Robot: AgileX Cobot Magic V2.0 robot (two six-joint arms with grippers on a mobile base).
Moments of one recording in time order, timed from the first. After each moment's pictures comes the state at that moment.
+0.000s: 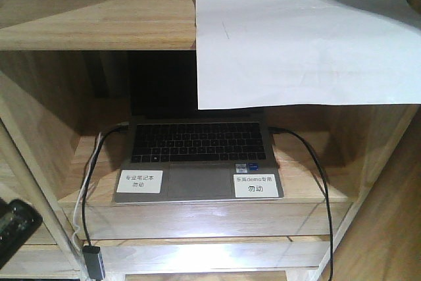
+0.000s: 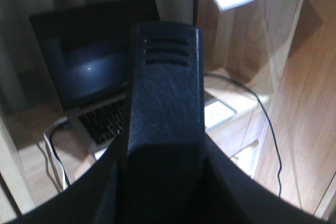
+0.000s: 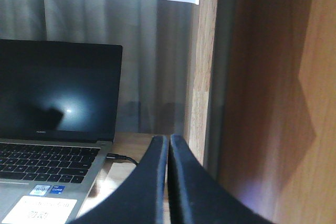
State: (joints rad) left arm -0.38 0.16 -0.49 -0.34 0.68 0.30; right arm 0.09 -0.01 0.03 -0.03 0.00 0.02
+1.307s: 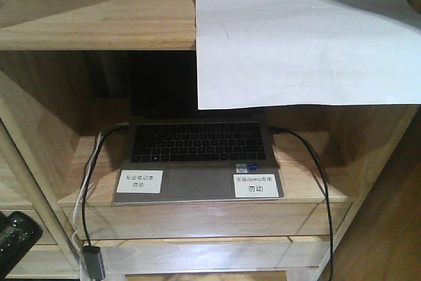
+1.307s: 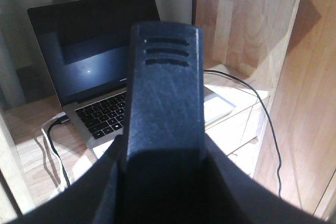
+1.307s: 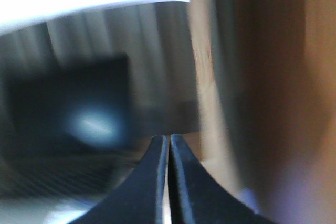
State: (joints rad) left arm -0.38 0.10 -0.45 -0.34 0.68 0.30; right arm 0.09 -0.01 0.03 -0.07 0.00 0.53
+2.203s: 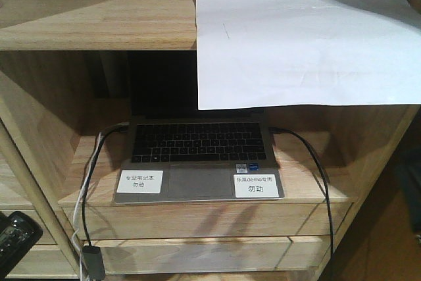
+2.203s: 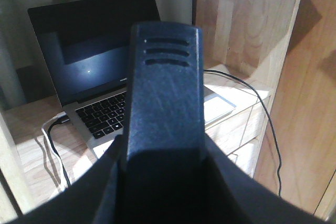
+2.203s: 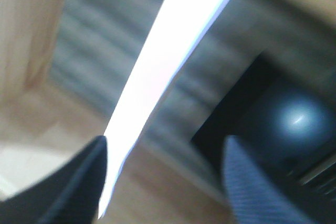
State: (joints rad) left arm -0.38 0.10 -0.45 -0.34 0.68 0.30; right arm 0.16 0.70 0.03 -0.28 -0.93 1.29
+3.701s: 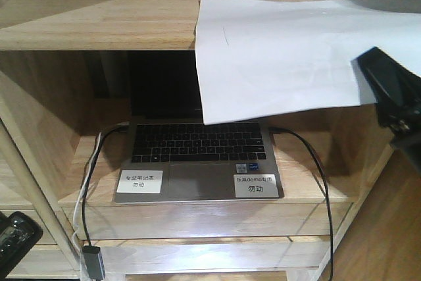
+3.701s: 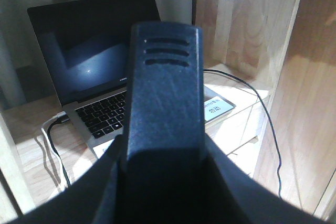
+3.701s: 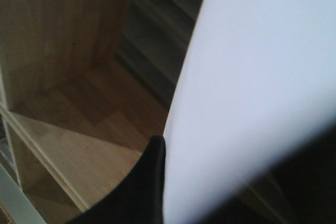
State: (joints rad) left arm -0.38 0.10 -0.45 -0.34 0.68 0.30; right arm 0.16 1.04 -0.33 -0.42 -1.15 1.29
